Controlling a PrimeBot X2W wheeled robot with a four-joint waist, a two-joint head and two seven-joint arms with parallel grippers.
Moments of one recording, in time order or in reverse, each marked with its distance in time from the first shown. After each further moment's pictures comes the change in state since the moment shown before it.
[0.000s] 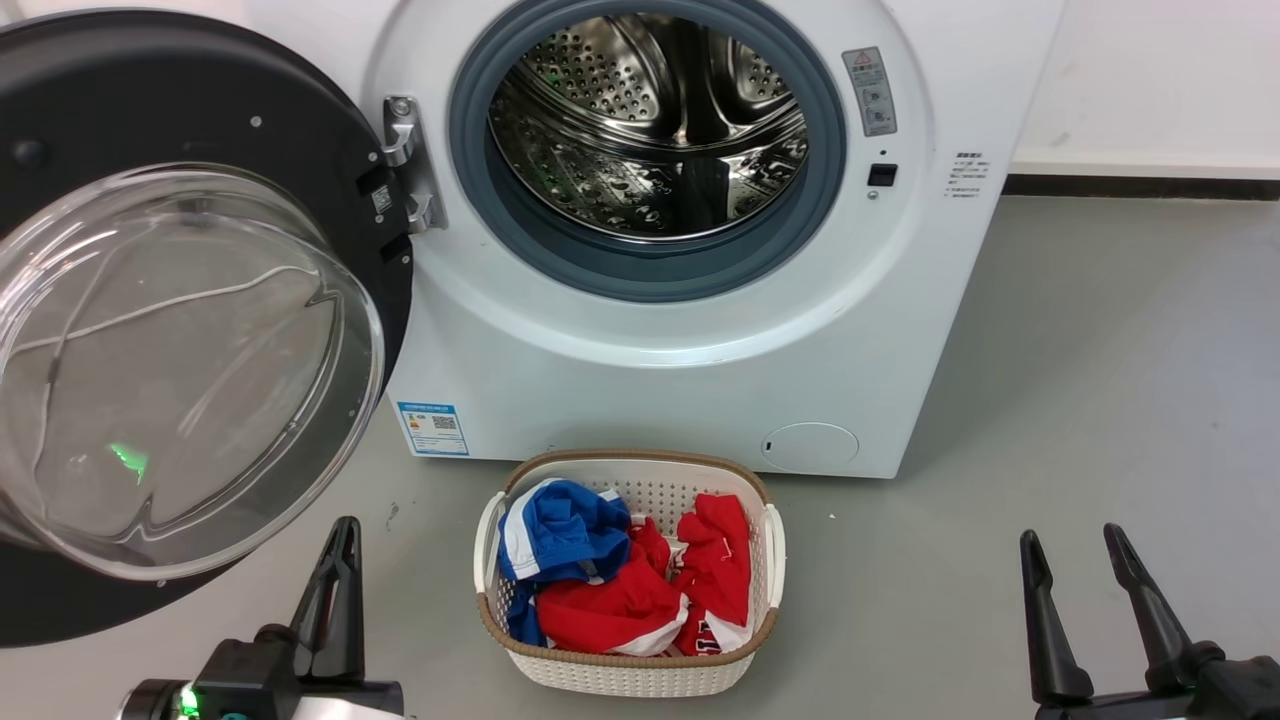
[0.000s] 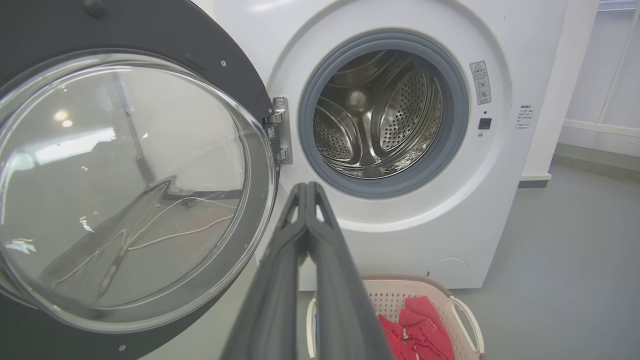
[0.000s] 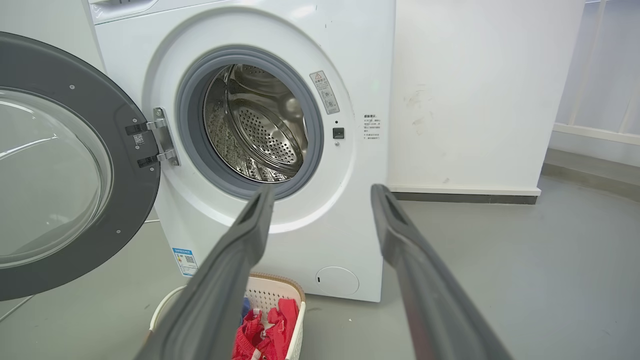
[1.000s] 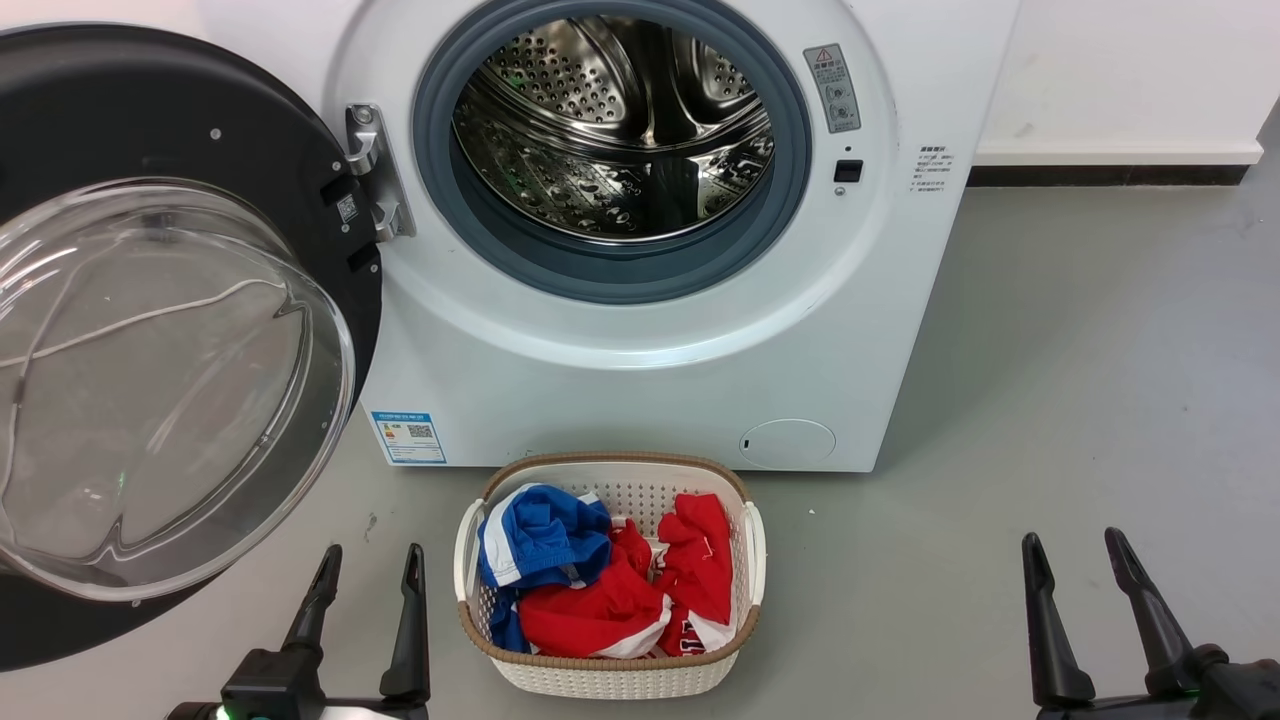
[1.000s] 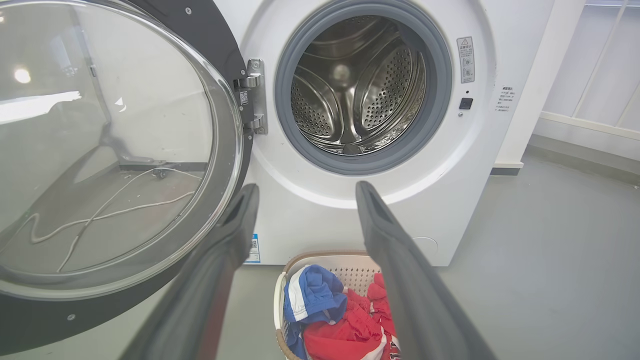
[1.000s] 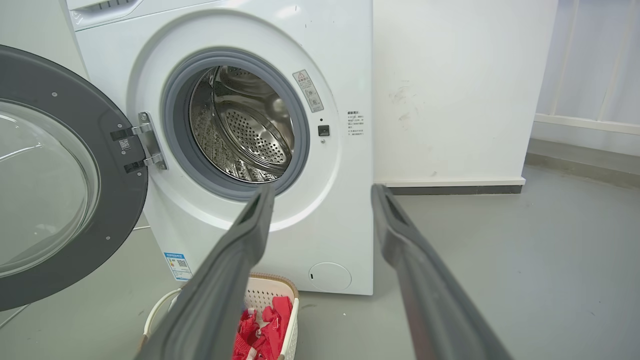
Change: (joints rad) left arm 0.001 -0.002 -0.053 0.084 -0.069 0.033 0.000; right arm 0.005 0.000 0.001 0.002 0.025 0.000 0.000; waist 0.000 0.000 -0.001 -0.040
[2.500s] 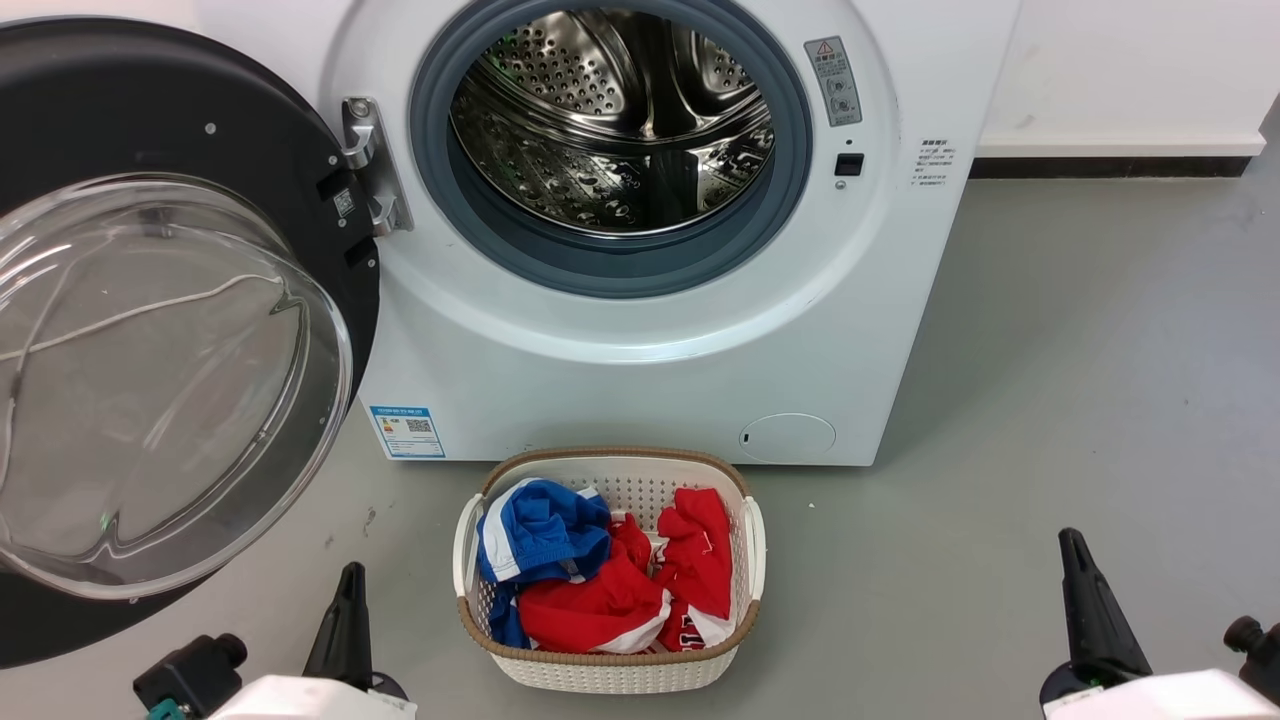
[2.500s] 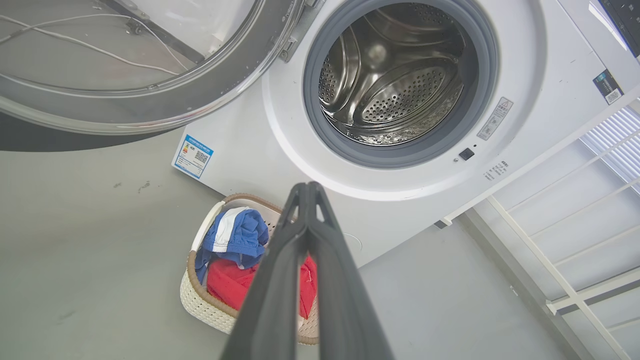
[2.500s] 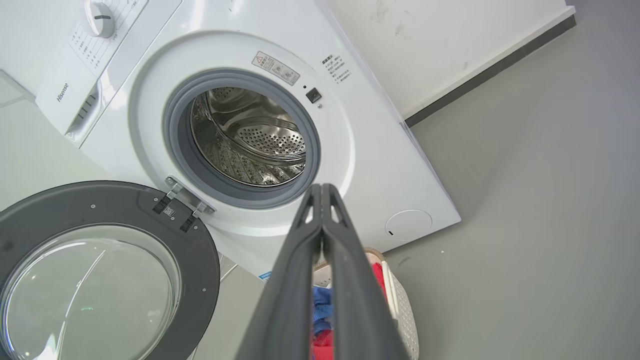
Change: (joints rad) left arm -0.057 -0.002 0.036 0.118 -0.580 -0.019 0.148; right arm -0.092 -0.021 0.010 0.159 0.598 0.000 0.116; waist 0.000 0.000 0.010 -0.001
